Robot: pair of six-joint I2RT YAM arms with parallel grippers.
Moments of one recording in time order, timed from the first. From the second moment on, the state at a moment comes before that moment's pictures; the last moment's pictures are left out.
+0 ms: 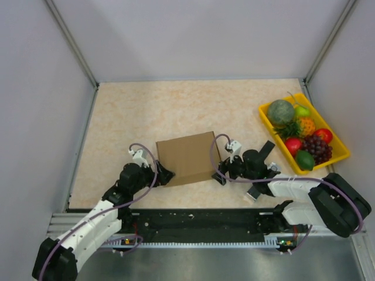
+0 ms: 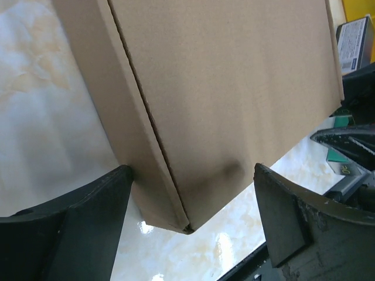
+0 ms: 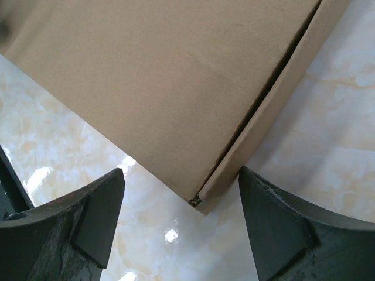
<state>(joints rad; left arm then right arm) -0.48 0.58 0.10 0.01 0.17 -0.72 0.67 1.24 0.27 0.48 -0.30 0.22</state>
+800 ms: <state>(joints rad) -0.45 0.57 0.59 -0.17 0.34 -0.72 0.62 1.04 0.80 -0.63 -0.44 0.65</state>
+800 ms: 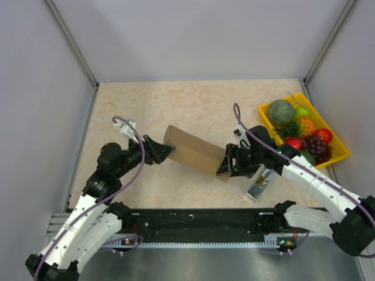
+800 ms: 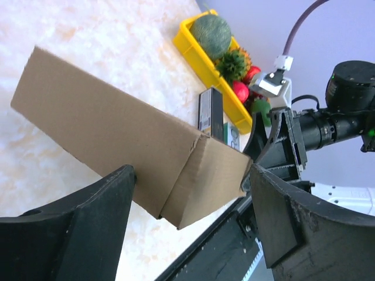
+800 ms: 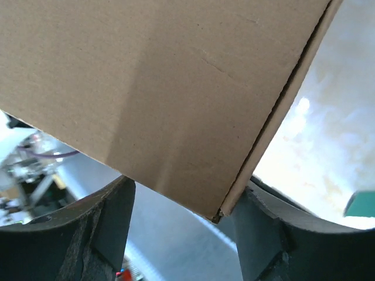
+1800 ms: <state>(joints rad) -0.41 0.80 0.52 0.24 0.20 -0.68 0.32 1.37 1.00 -0.73 -0.94 0.78</state>
